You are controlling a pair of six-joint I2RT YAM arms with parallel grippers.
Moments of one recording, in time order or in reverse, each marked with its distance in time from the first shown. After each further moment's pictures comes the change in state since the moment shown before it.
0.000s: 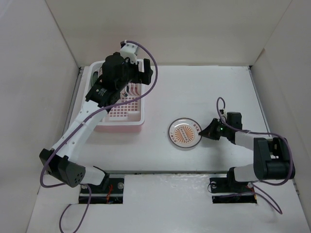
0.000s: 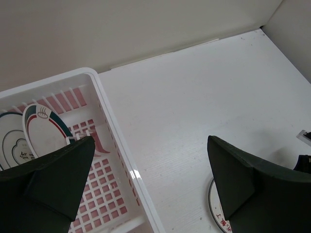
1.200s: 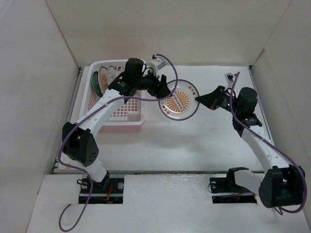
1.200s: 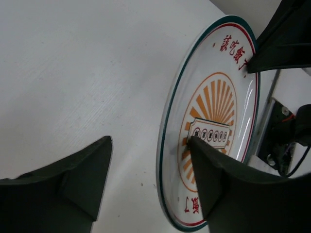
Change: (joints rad) left arm -0.014 0.267 0.005 -0.007 0.653 0.030; right arm 0.092 -0.288 0.338 0.183 -0.201 0.144
